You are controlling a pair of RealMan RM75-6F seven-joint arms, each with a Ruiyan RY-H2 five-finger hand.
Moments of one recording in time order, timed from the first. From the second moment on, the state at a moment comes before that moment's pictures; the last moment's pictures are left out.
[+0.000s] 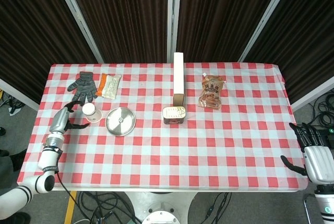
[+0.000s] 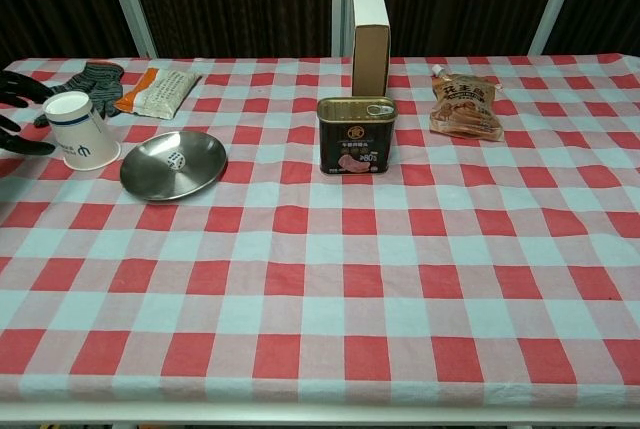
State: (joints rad) left arm -0.52 -1.62 -0.25 -0.96 1.15 0.83 -0.54; right arm 0.08 -1.07 0.04 -1.57 -1.58 1.52 0.18
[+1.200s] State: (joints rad) left arm -0.57 -1.62 -0.28 -1.02 1.26 0.89 -0.61; right arm 0.08 -1.06 0.04 -1.59 -1.57 1.51 0.15
